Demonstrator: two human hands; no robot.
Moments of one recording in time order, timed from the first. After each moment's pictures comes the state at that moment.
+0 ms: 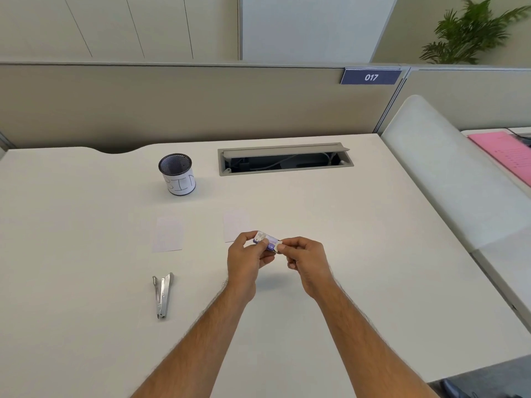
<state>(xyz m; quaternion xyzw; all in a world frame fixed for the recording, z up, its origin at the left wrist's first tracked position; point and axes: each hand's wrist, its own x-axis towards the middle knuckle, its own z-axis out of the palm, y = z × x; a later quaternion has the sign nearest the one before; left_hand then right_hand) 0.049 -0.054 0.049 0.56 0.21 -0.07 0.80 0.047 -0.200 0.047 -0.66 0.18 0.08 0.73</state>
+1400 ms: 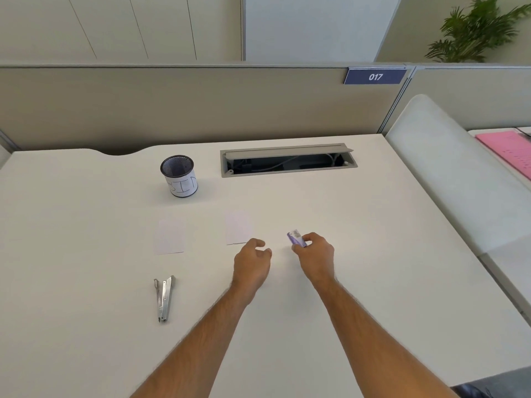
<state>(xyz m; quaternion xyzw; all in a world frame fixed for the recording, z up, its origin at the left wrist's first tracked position) 0.051 -0.057 0.052 0.78 0.20 -0.13 0.59 0.072 -0.215 0.027 -0.86 0.22 0.00 0.46</state>
